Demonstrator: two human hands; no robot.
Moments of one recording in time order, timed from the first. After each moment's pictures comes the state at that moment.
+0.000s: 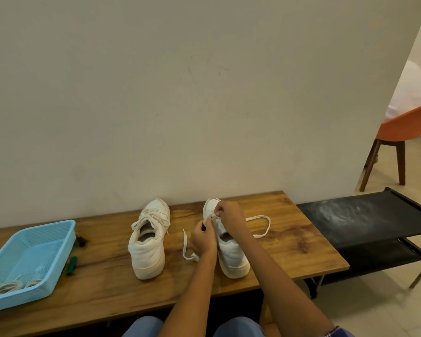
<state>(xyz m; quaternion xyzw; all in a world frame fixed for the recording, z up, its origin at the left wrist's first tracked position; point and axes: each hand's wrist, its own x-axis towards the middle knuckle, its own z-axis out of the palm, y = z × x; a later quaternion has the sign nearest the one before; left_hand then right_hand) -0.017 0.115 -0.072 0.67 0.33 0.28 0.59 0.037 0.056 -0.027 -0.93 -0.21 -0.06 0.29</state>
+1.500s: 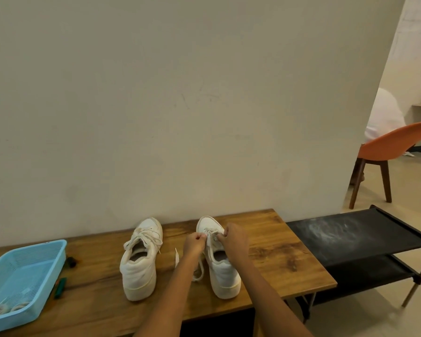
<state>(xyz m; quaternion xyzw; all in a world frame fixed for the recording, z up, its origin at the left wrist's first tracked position) -0.009 0.134 -0.030 0.64 0.34 0.07 0.69 0.021 0.030 -0.032 -0.95 -0.08 -0.08 0.28</state>
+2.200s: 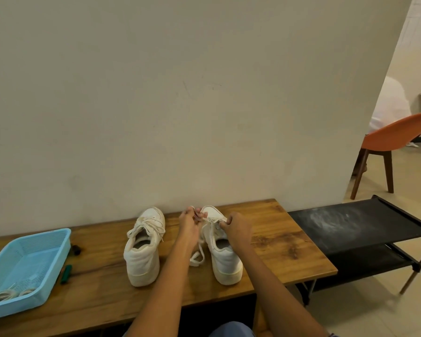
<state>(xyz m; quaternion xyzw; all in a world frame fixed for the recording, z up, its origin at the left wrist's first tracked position) -0.004 0.151 -0.012 0.39 0.23 0.16 0.87 0.022 0.030 -0.036 -0.94 -0.04 -0.09 0.33</state>
